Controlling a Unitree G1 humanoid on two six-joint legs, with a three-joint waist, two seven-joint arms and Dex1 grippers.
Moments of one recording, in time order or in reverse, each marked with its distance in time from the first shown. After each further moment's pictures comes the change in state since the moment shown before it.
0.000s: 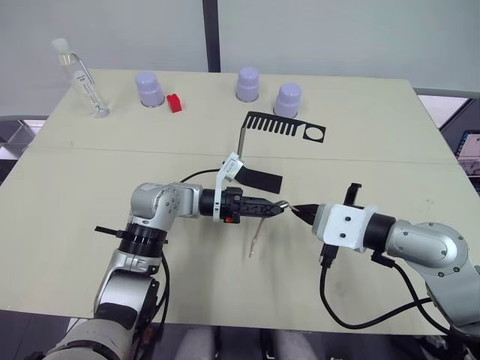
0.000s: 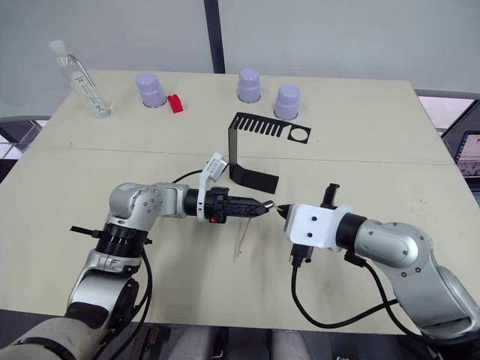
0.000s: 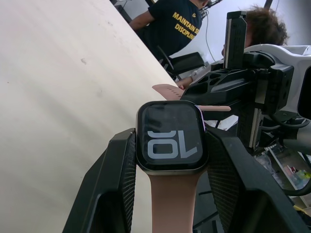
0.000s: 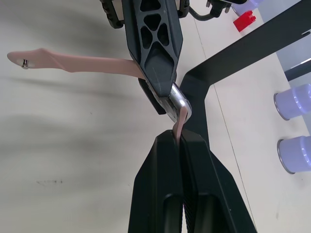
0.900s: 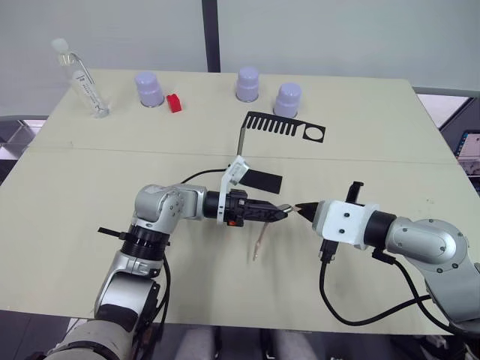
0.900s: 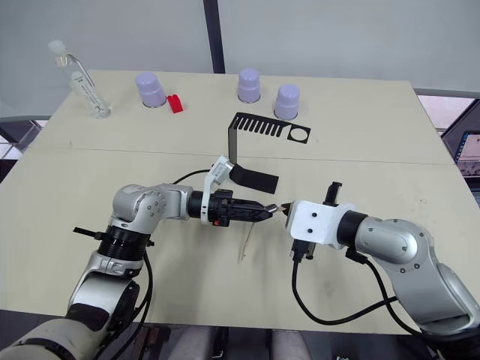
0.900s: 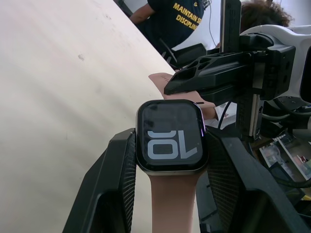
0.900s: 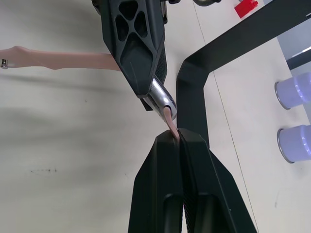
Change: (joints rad) left arm 0.012 -0.006 -0.038 -0.038 0.013 -0.033 0.015; right arm -0.020 0.000 0.005 0.012 -0.023 0.039 0.020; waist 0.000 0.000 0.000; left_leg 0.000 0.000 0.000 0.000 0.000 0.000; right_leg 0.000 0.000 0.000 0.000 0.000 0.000
